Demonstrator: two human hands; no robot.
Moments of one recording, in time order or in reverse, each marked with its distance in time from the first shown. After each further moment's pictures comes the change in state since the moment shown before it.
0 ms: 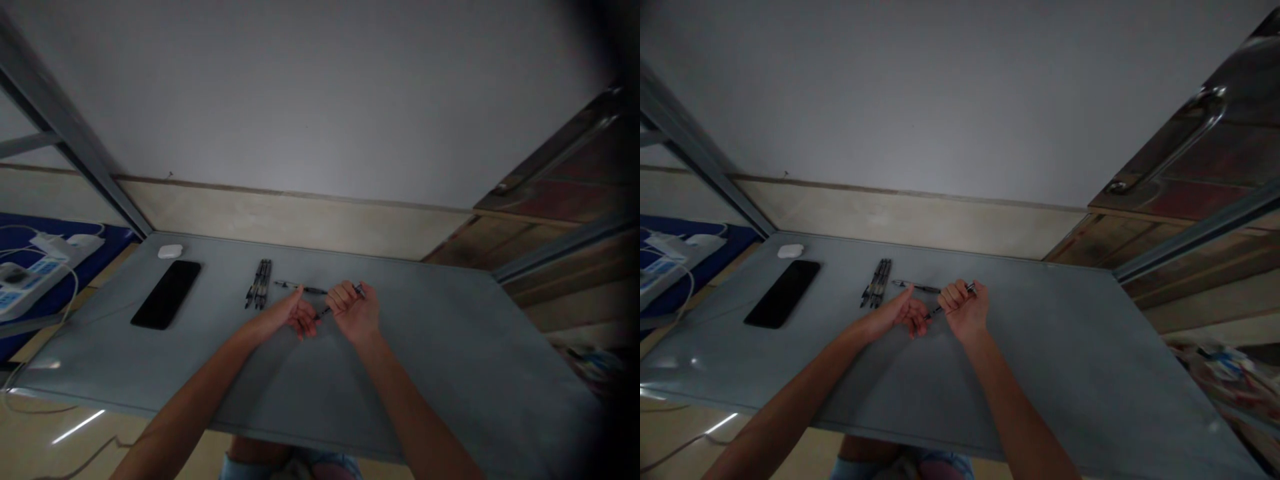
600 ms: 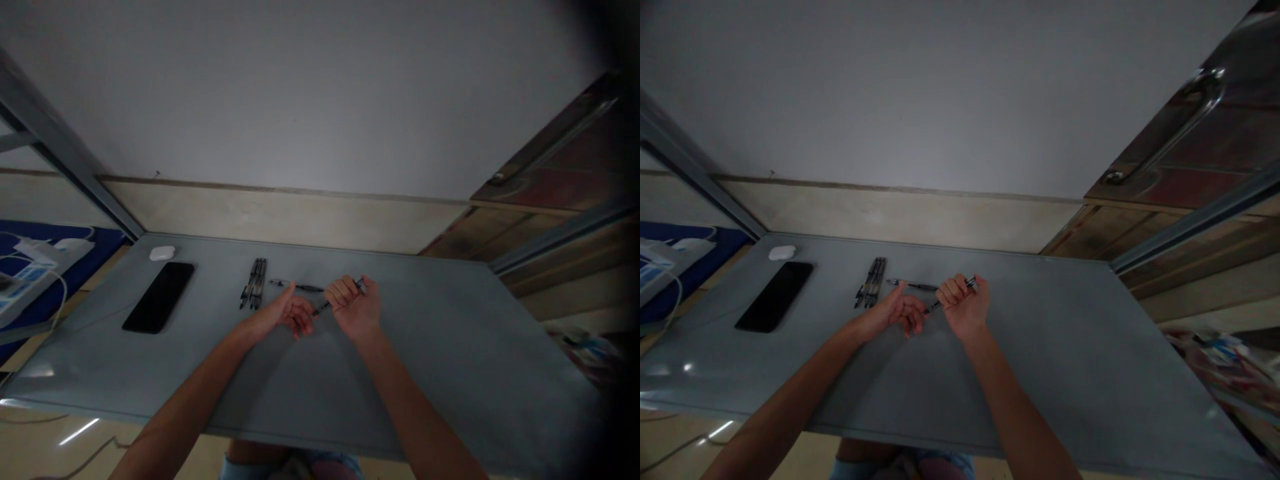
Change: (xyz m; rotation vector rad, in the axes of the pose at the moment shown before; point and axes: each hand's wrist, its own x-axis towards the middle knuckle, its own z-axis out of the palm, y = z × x) left_hand -0.001 0.006 0.002 -0.034 -0.020 -0.011; right_hand -0.002 -0.006 0.000 0.116 -0.013 -0.010
